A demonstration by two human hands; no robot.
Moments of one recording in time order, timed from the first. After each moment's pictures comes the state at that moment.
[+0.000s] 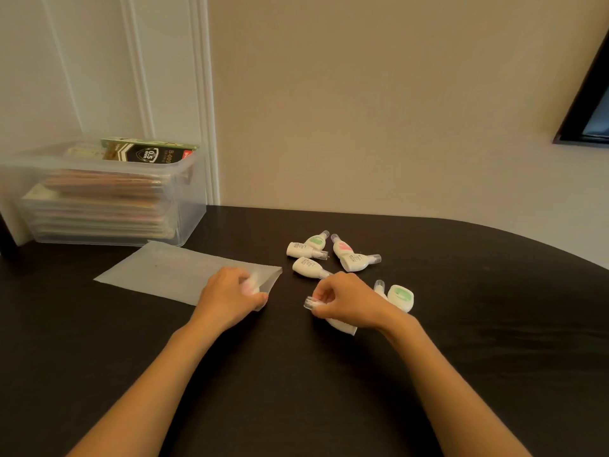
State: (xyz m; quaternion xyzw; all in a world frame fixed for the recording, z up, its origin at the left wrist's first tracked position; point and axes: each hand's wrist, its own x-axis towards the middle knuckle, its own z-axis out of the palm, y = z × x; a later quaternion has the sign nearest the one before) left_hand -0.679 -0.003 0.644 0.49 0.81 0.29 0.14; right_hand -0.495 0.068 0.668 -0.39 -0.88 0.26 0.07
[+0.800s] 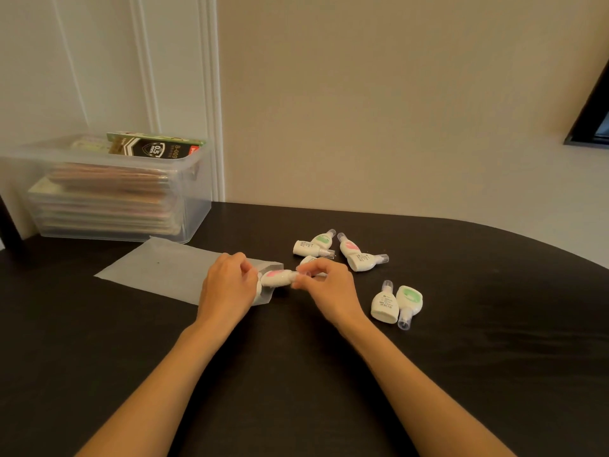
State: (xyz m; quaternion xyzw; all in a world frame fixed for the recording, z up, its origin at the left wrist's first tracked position) left_hand -0.680 -0.002 0.649 0.46 0.80 0.37 0.03; right_hand -0.541 0.061 0.643 -0.44 -0.72 0.40 0.36
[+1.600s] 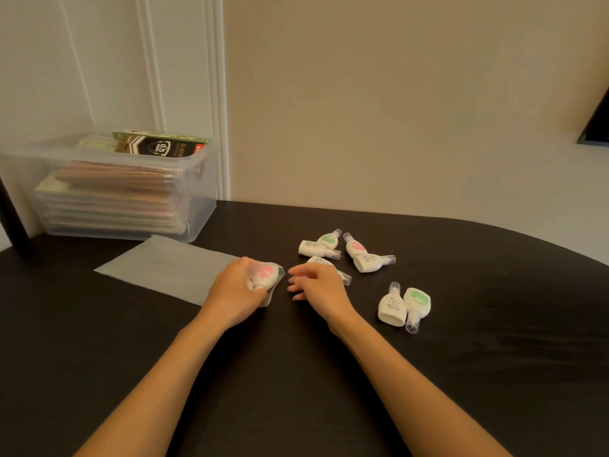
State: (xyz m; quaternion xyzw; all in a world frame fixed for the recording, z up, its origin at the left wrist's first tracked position) left_hand -0.692 0.000 0.643 0.50 0.78 0.33 0.15; right_hand -0.561 0.066 0.641 -0.44 -0.70 0.49 0.29
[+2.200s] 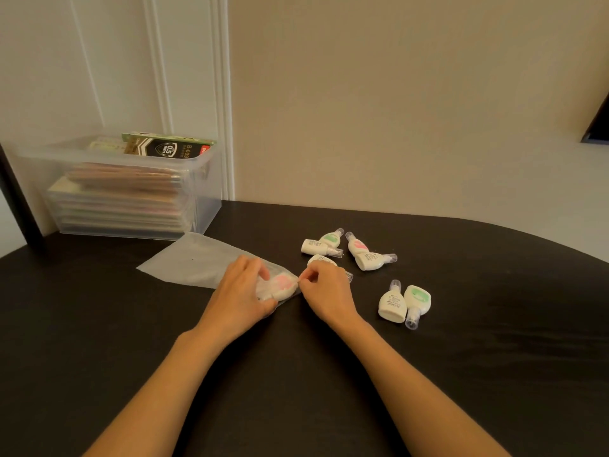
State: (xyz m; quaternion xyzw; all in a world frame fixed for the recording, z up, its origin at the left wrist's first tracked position) left_hand -0.687 -0.020 0.639 0.59 0.74 0.31 0.05; right_hand -0.555 0.062 0.638 -0.46 -0.80 0.27 0.29
